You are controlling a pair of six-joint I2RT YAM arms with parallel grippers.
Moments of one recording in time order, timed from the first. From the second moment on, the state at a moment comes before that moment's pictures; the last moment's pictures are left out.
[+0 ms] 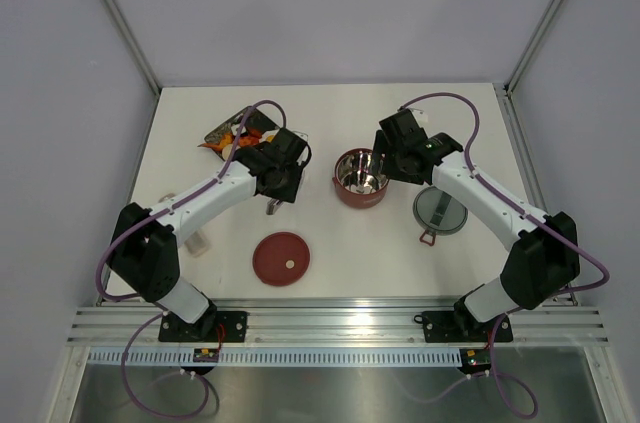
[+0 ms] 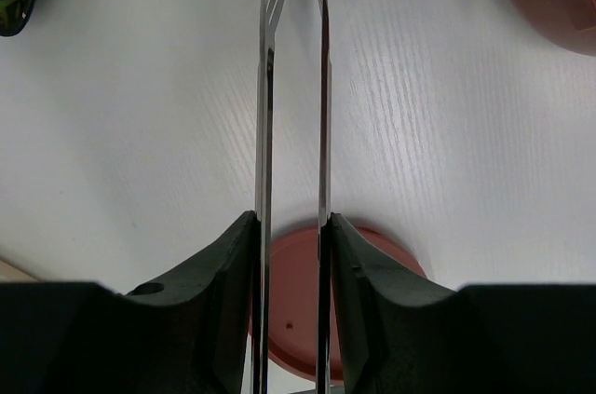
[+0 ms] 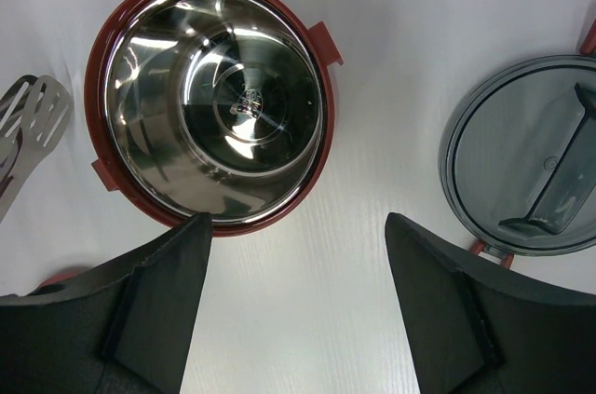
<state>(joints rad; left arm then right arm) -0.64 1.56 1.22 -0.77 -0.19 -0.31 0.54 1.51 1.30 -0.75 0.27 0.65</state>
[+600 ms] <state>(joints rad) -0.55 1.50 1.42 -0.90 -0.28 -0.29 0.54 1.49 1.30 -0.75 0.27 0.65</state>
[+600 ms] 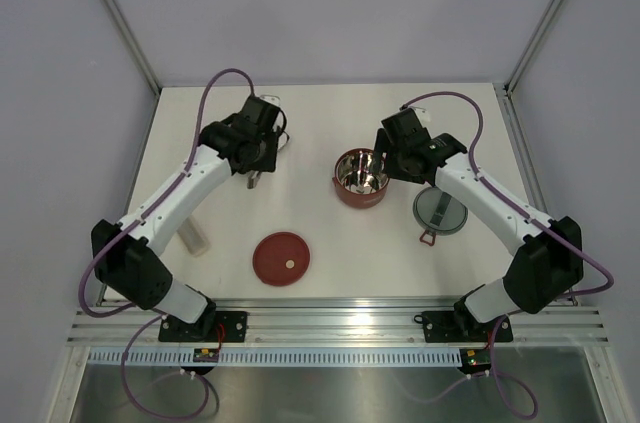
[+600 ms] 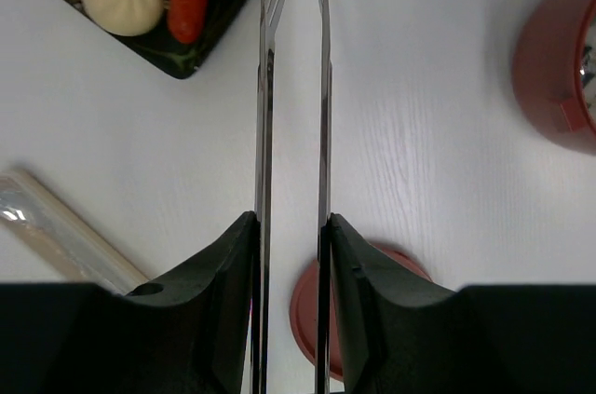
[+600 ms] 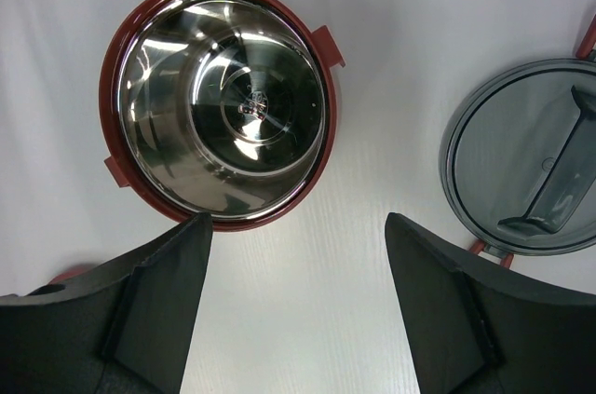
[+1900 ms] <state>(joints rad) -0.37 1.68 1.49 -0.90 -0.35 -0.16 0.54 1.49 1.30 -0.76 0.27 0.64</state>
